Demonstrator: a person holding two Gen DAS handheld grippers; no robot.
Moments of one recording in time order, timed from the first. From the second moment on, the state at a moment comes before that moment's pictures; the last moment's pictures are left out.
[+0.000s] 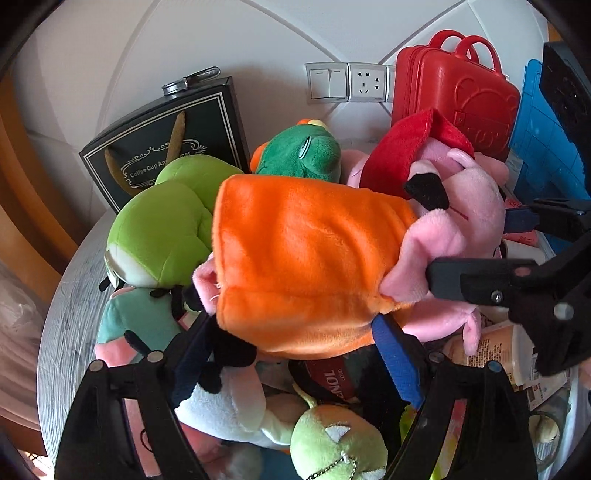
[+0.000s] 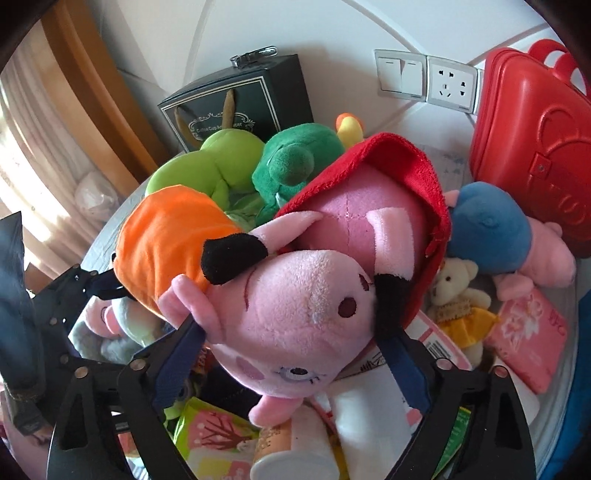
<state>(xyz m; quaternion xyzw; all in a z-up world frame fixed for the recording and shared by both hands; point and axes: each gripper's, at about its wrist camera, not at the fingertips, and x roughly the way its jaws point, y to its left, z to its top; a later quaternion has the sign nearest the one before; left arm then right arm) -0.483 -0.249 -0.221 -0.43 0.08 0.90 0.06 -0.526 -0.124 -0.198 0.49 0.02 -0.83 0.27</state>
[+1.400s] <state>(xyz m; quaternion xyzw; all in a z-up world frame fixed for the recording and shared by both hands) -0.319 0.004 0.085 -0.15 0.09 0.95 0.25 -0.298 0.124 0.119 0.21 0.04 -0.97 0.13</state>
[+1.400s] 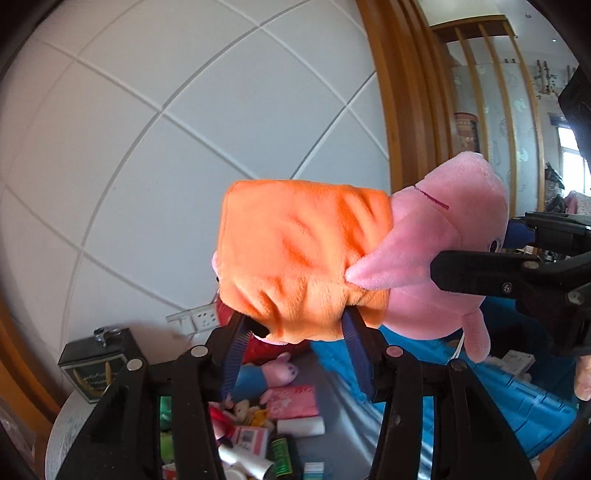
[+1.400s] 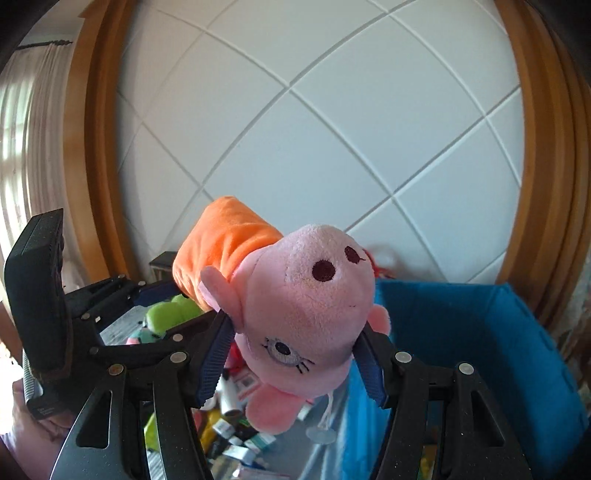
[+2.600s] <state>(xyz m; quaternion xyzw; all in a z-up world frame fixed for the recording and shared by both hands) -0.400 0.270 0.072 -0.23 0.15 0.93 0.25 -0.401 0.404 0.116 0.30 -0.01 -0.95 -0.01</state>
